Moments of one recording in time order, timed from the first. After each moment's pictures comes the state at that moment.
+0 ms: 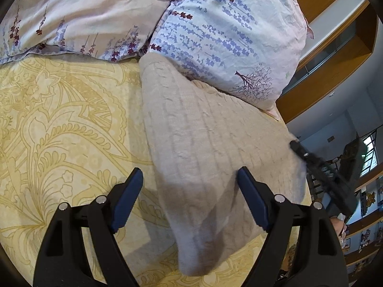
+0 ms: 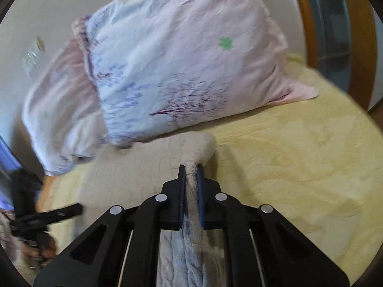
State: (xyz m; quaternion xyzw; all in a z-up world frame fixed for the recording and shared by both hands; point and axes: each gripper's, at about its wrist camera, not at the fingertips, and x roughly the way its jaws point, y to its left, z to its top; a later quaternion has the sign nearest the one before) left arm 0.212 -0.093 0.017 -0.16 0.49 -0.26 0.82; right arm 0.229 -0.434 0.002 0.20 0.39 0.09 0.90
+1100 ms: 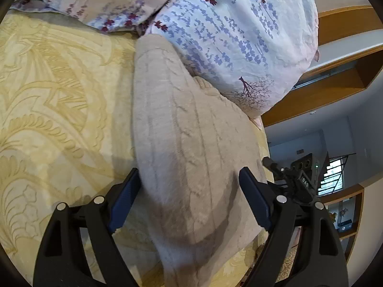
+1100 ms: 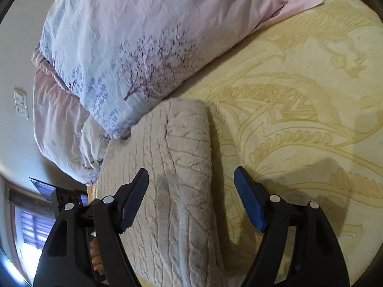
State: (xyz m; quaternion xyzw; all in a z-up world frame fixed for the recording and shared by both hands) left arm 0.253 -0.090 -0.012 -0.27 0.53 -0.31 0.74; right arm 0.273 -0.468 -0.055 0.38 0.49 0.20 0.76
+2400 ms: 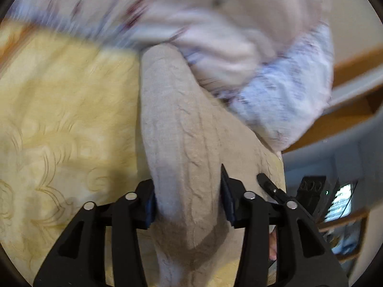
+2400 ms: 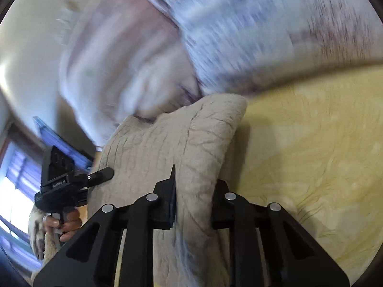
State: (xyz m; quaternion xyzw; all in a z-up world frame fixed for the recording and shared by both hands) left arm 0.255 0.084 -0.009 -0.32 0.51 -0.22 0.77; right arm 0.263 -0.271 -0.036 0.29 0.44 0.28 0.80
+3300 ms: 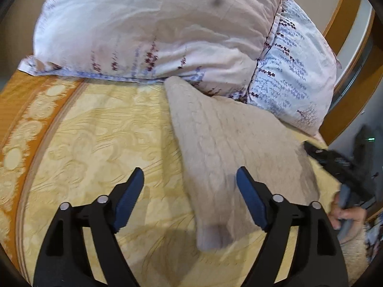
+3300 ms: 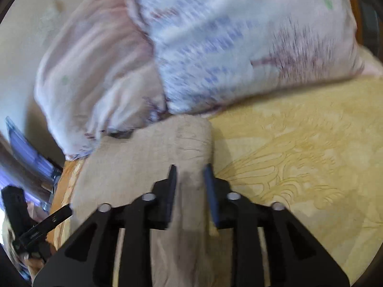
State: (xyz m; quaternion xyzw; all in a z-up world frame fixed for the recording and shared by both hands) left arm 0.153 0.072 0.034 -0.11 0.41 -0.12 0.90; right arm 0.221 -0.289 0.010 0.22 0.38 0.22 0.87
